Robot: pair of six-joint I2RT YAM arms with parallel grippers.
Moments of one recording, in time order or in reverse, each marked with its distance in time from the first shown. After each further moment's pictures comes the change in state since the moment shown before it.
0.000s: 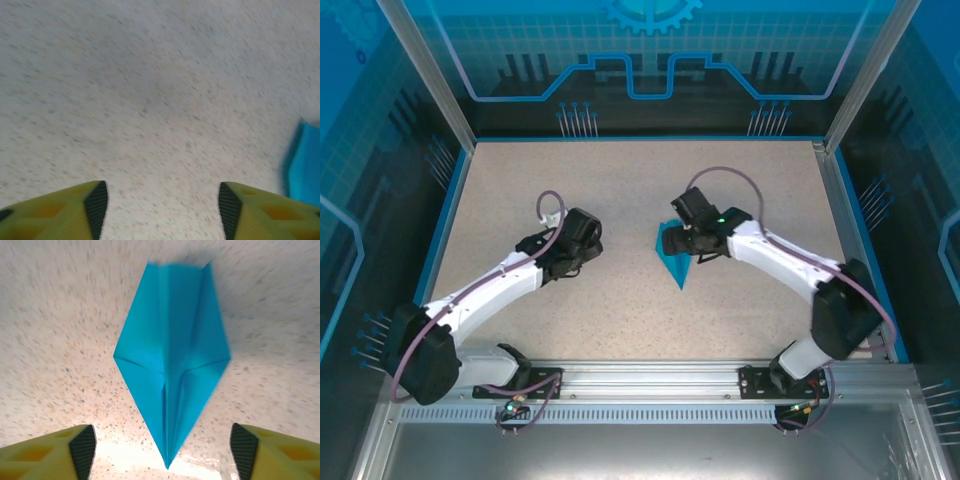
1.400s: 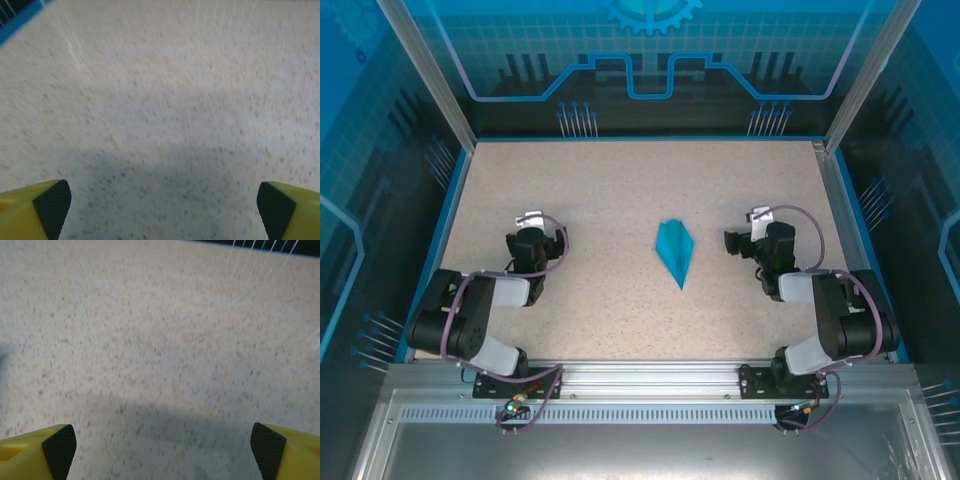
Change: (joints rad) left arm 0.434 0.249 -0.518 1.291 0.072 0.854; right arm -0.567 -0.010 -0.748 1.333 -0.180 -0.599
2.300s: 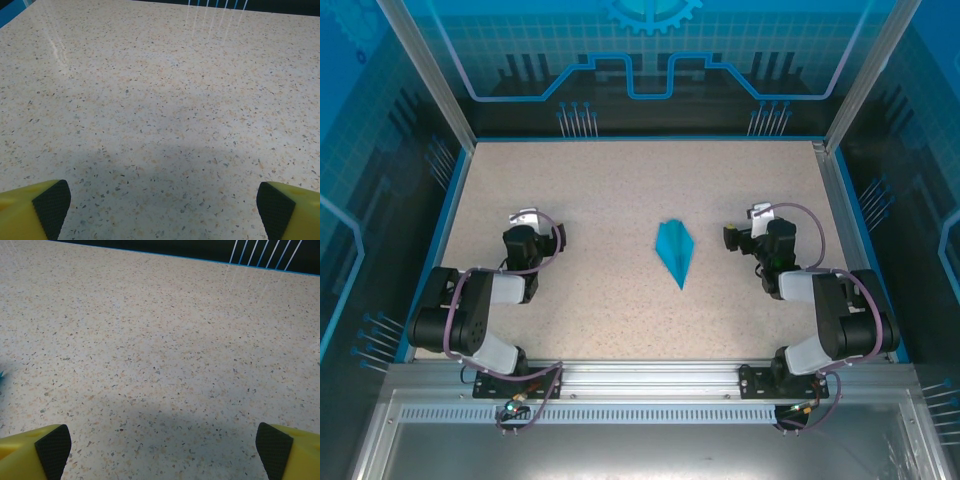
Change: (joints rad) left arm 0.068 0.010 0.006 0.046 0.113 -0.005; right arm -0.001 0.000 0.011 0.013 -0.003 0.003
